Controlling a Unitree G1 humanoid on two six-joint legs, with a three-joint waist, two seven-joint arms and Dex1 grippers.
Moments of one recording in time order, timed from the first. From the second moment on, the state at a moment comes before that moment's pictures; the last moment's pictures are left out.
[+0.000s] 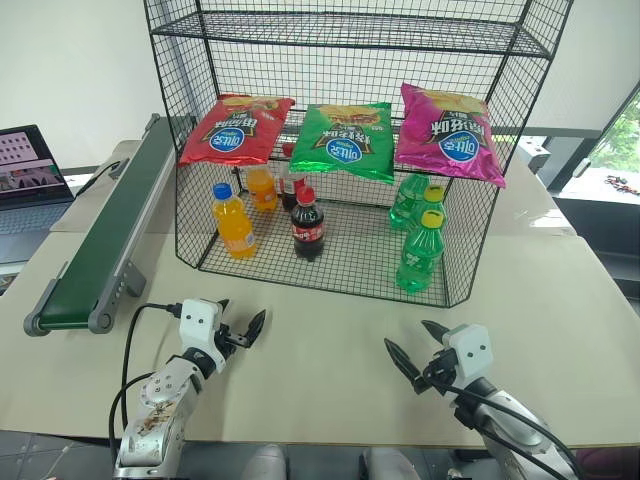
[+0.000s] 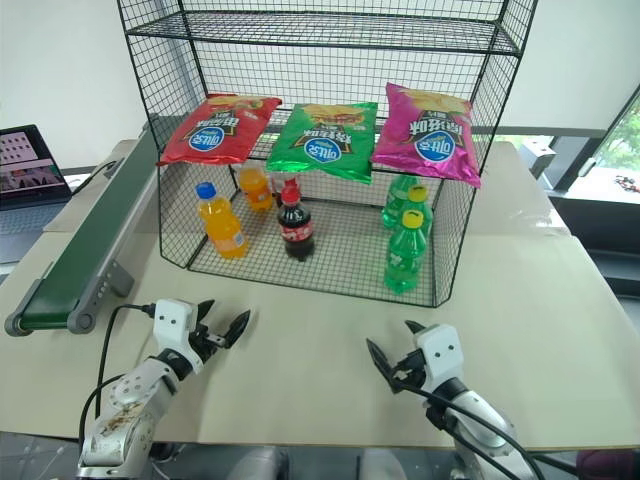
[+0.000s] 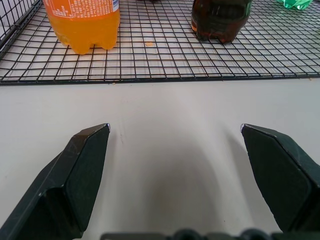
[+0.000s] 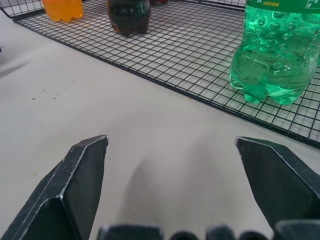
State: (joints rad) left arm 0.10 0.29 0.10 -0.22 -0.28 0.29 -0.40; right arm 0.32 -0.32 0.00 -0.50 0.20 0.26 0.43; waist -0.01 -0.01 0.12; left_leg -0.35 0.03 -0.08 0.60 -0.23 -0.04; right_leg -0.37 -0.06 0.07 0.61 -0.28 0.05
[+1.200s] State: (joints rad) left arm 0.08 0.29 0.08 -0.20 -0.16 0.24 -0.36; right arm 0.28 -0.32 0.00 -0.47 0.18 0.22 0.39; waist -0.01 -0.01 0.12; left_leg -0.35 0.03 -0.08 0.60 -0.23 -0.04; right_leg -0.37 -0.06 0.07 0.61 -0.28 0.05
